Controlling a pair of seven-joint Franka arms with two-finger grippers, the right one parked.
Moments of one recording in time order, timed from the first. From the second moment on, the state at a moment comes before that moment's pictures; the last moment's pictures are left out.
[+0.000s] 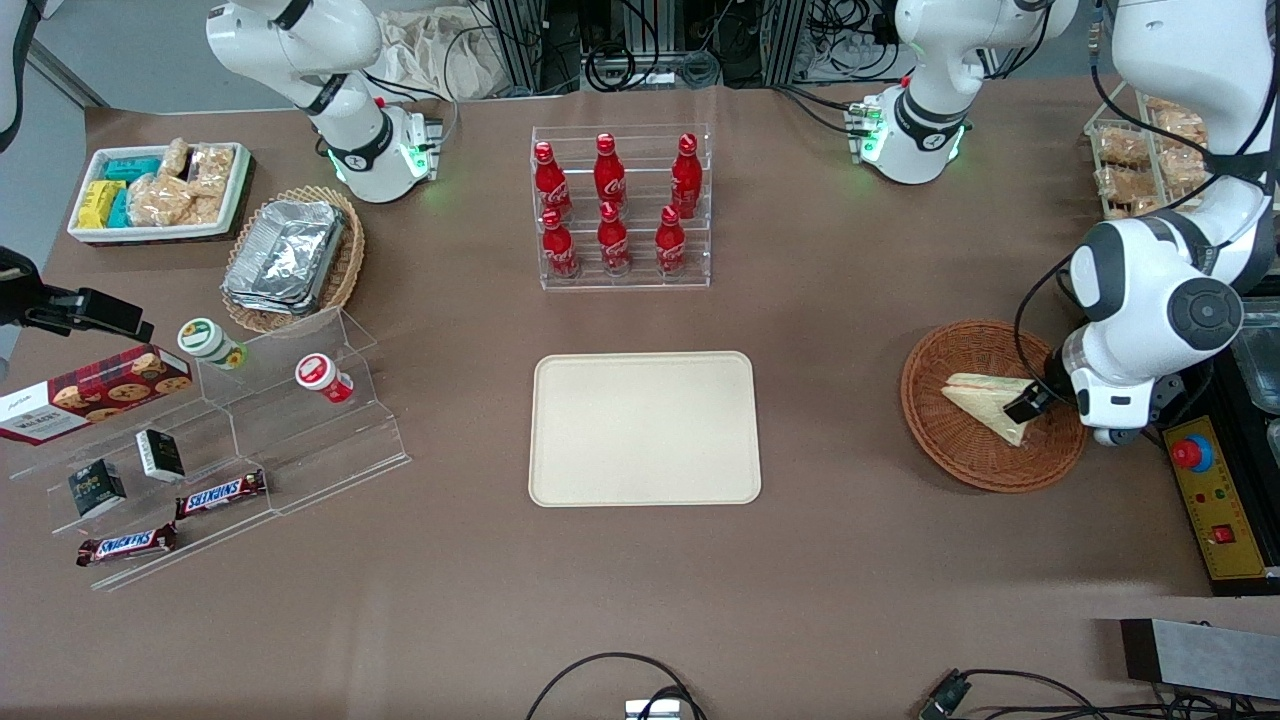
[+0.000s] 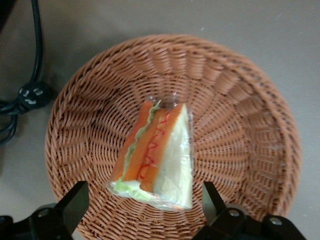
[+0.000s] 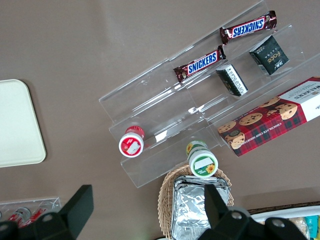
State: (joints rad) arm -0.01 0.24 0.10 -2.14 0.05 2.27 -0.66
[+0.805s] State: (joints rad) arm -0.01 0.32 0.11 -2.17 0.04 2.36 -0.75
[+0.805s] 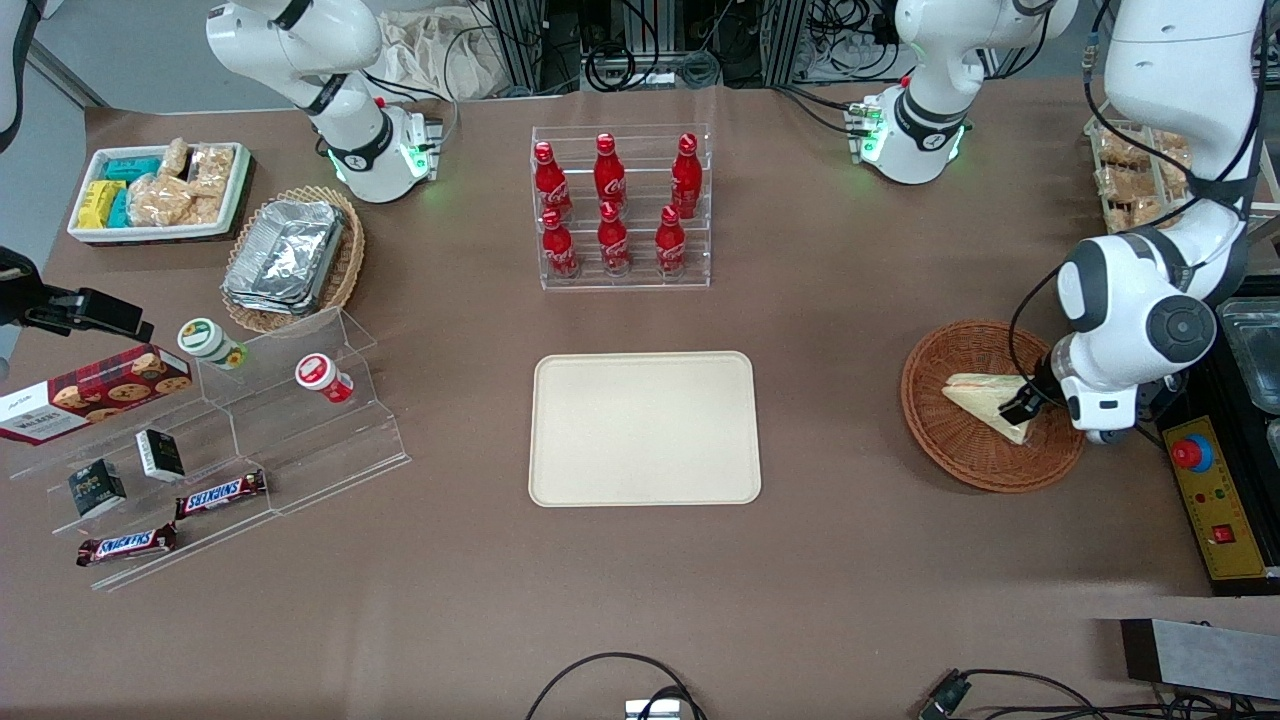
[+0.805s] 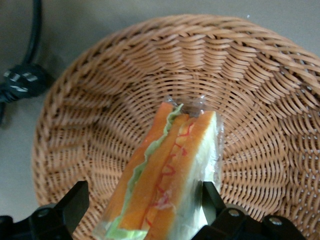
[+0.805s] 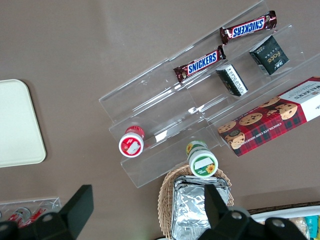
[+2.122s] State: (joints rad) arm -0.02 0.38 -0.01 -1.65 0.05 1.80 -0.68
